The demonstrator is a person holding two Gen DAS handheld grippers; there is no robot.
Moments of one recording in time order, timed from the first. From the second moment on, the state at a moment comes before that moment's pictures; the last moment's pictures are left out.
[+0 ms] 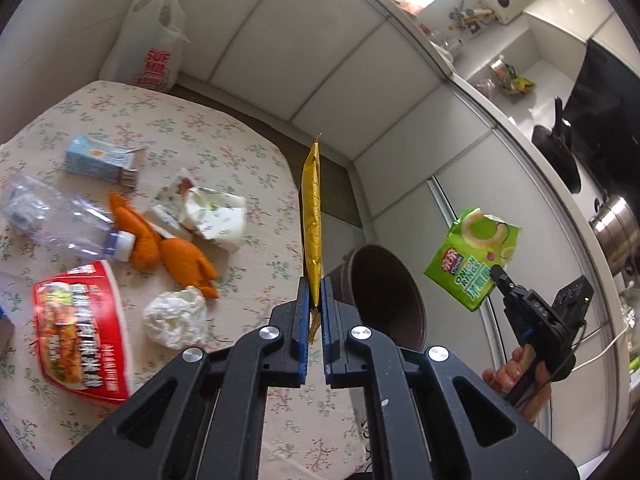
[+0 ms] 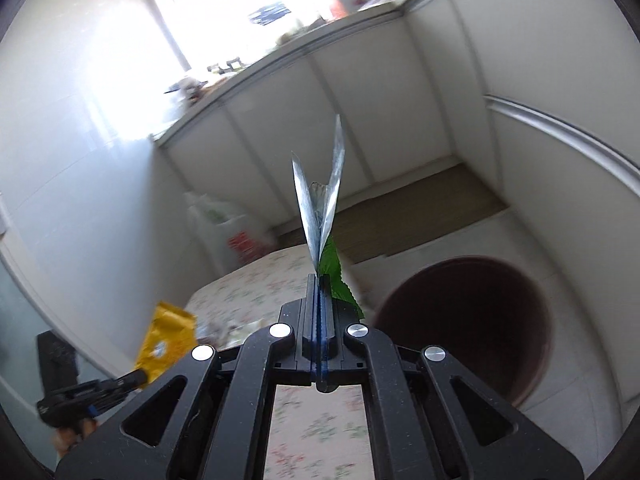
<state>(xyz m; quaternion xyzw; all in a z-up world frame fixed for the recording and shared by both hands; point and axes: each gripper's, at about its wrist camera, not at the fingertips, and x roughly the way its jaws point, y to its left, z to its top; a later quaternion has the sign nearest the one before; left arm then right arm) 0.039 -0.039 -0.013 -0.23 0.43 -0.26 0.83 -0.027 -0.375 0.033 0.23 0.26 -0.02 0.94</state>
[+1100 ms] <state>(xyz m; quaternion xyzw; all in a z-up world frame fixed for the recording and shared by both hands) 0.074 -0.308 -0.041 -0.11 0.51 -0.35 0.78 -0.080 -0.474 -0.011 0.34 0.19 -0.39 0.83</state>
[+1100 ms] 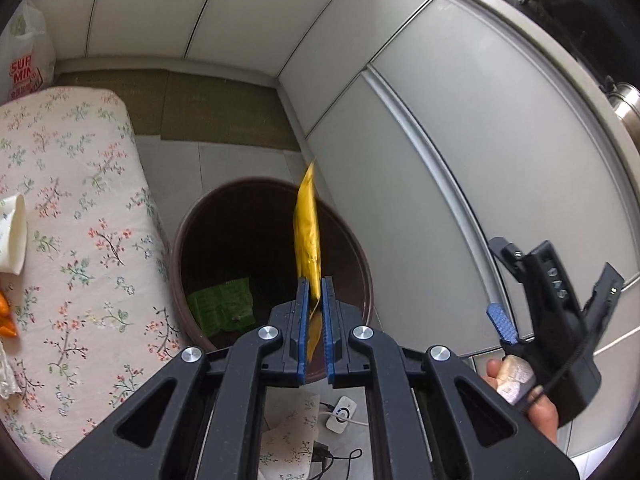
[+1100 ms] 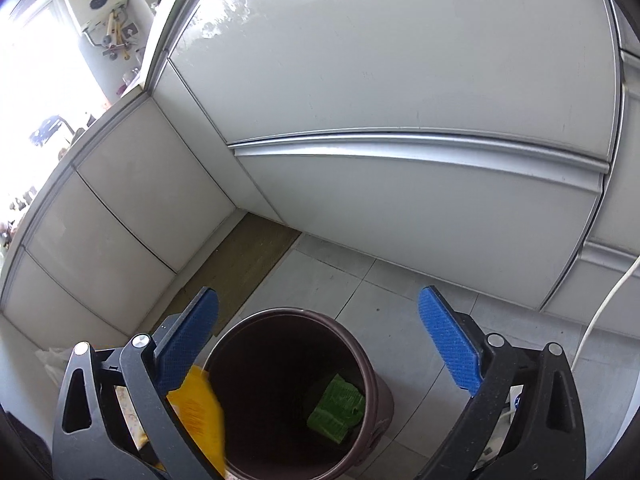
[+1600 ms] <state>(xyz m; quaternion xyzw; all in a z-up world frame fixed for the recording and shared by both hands) 0.066 -0.246 -0.059 -0.09 0.52 -0.28 0.80 -0.046 -0.446 -0.012 0.31 0.24 -0.35 0.85</state>
